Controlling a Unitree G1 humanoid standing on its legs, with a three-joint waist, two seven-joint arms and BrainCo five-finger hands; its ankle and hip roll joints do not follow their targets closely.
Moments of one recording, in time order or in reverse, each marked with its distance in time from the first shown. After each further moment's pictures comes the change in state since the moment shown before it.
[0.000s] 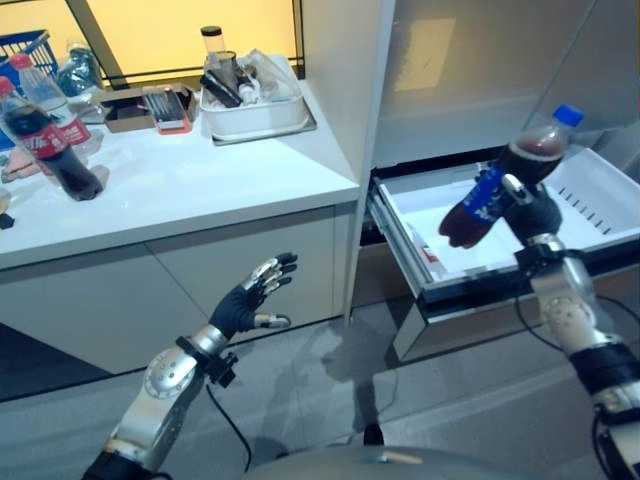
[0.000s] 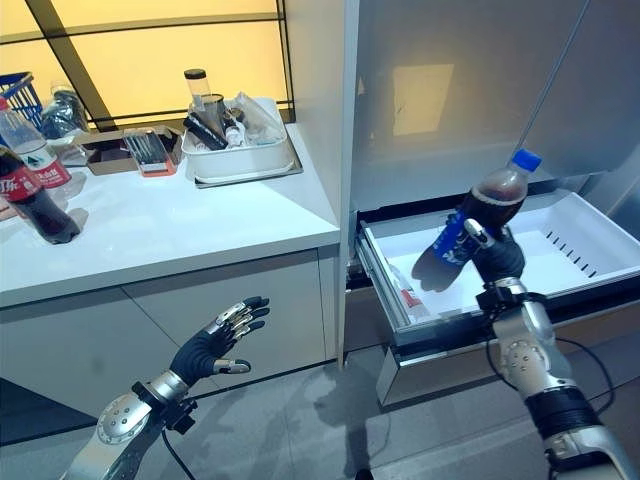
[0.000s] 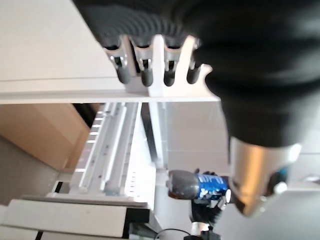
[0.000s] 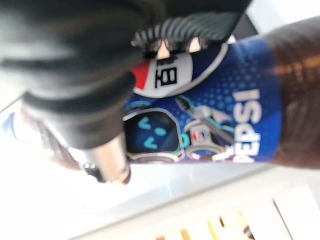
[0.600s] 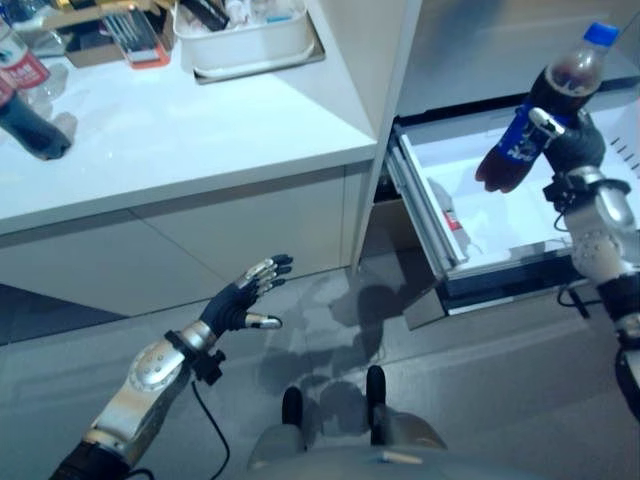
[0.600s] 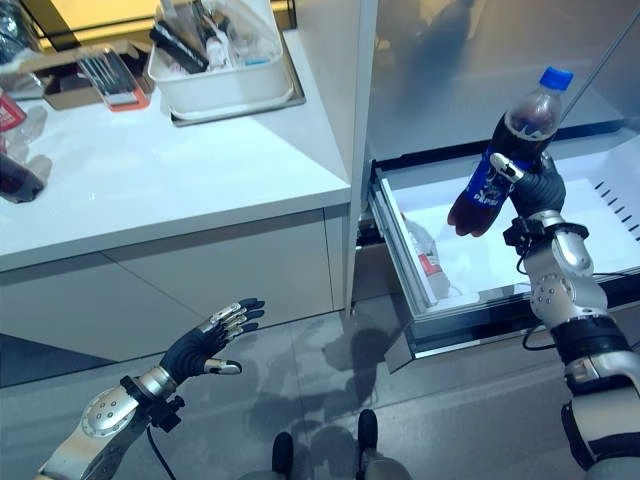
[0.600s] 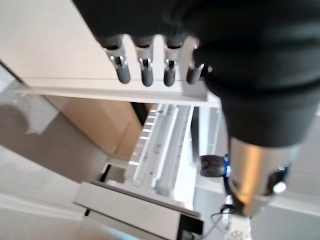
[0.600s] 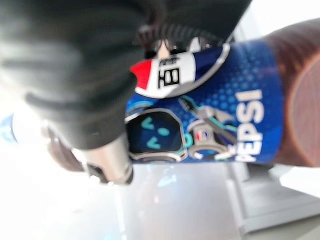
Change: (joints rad) left arm -0.048 0.151 -0.046 -0.001 -0.064 -0.002 0.009; right arm -0.425 -0.133 0.164 0.300 -0.094 0.010 -0.073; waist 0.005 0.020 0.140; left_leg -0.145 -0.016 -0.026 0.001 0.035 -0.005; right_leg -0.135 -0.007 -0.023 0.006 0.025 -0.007
